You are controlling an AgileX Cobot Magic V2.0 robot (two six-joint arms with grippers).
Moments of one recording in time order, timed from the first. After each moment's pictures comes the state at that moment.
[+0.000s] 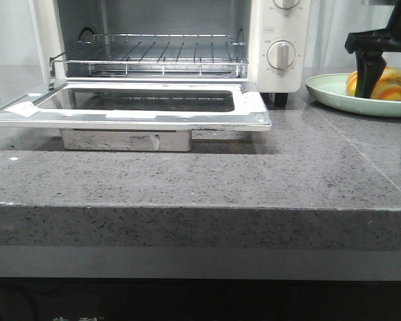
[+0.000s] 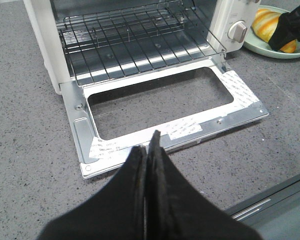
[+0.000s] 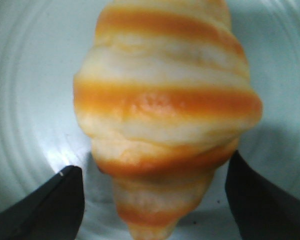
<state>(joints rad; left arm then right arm) -0.60 0.74 -0.93 0.15 0.75 -0.19 -0.01 1.89 -1.58 0.03 0.89 0.07</state>
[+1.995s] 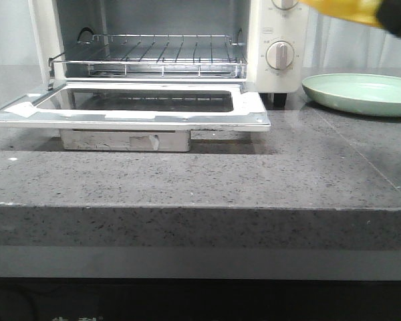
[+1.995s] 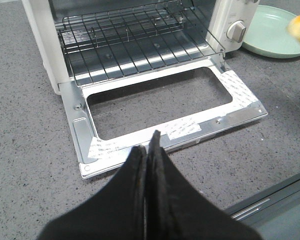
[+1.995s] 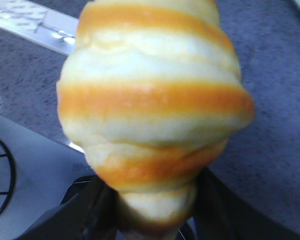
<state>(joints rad) -0.60 0.74 -0.93 0.15 0.75 -0.19 0.46 1.11 -1.05 0.12 0.93 0.11</state>
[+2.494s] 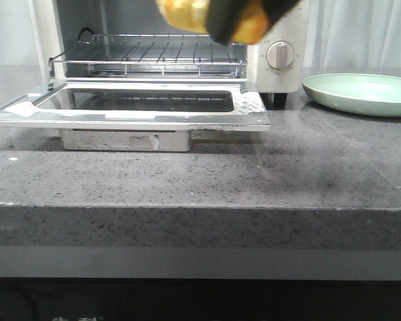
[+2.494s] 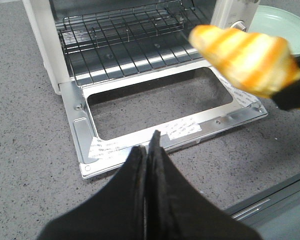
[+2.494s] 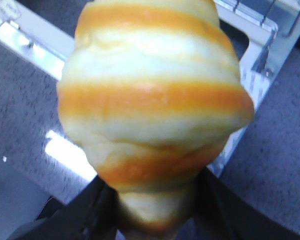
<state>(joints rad) -0.60 0.74 -0.93 0.15 0.75 -0.19 0.75 1.50 -1.40 -0.18 0.91 0.37</state>
